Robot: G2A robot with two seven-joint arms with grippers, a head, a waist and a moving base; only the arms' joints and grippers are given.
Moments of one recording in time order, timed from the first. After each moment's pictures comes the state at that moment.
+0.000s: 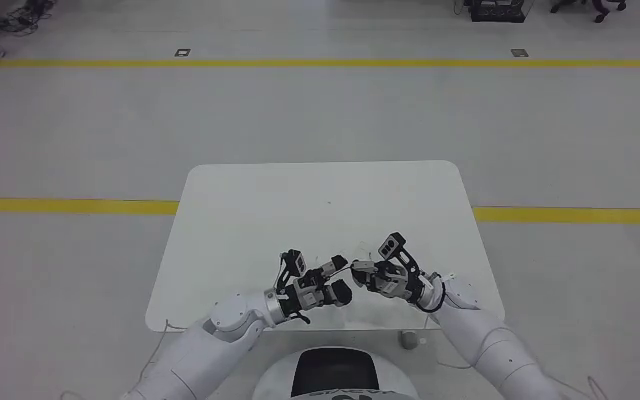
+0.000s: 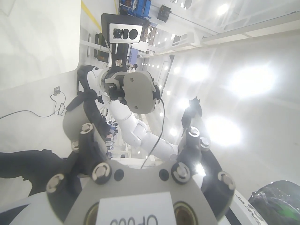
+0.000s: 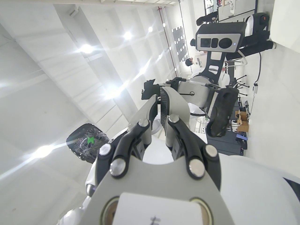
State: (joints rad) left arm 1.48 -1.10 -0.87 -1.50 -0.72 -0.19 -0.68; right arm -1.36 -1.18 0.97 -1.08 1.01 -0.26 1.28
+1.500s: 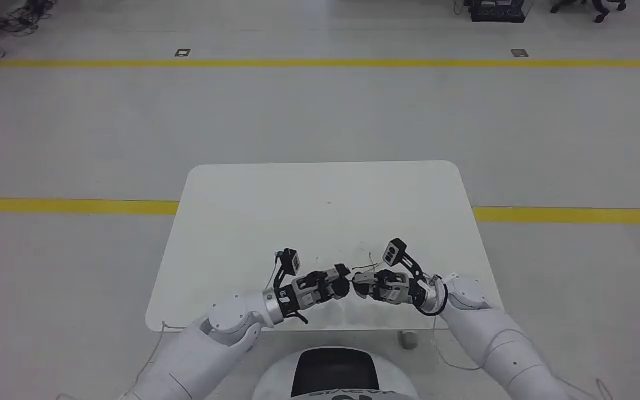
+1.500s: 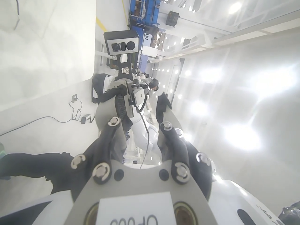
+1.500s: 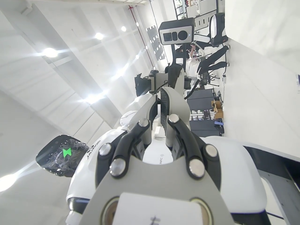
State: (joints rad) left arm 1.50 -1.09 -0.88 -1.52 -0.62 -0.19 -0.62; right arm -1.38 -1.15 1.01 -1.09 0.80 -0.20 1.27
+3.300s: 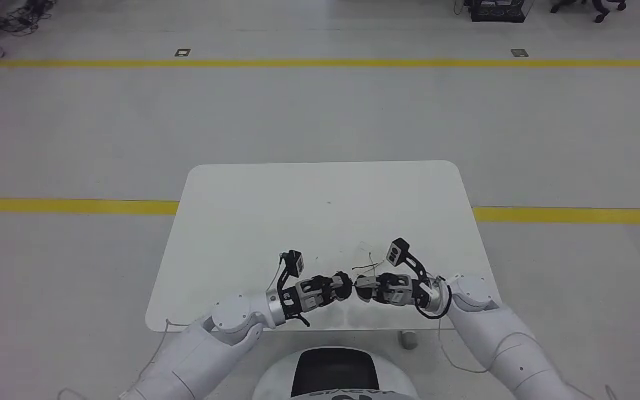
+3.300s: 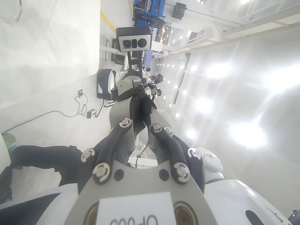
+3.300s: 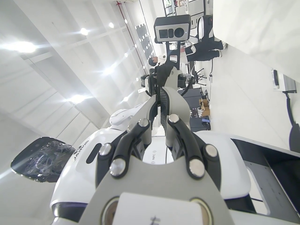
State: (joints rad) left arm 1.47 -1.09 -0.85 -1.51 -0.60 -0.18 -0.64; right arm -1.41 -1.13 1.06 -1.17 0.69 -0.18 1.26
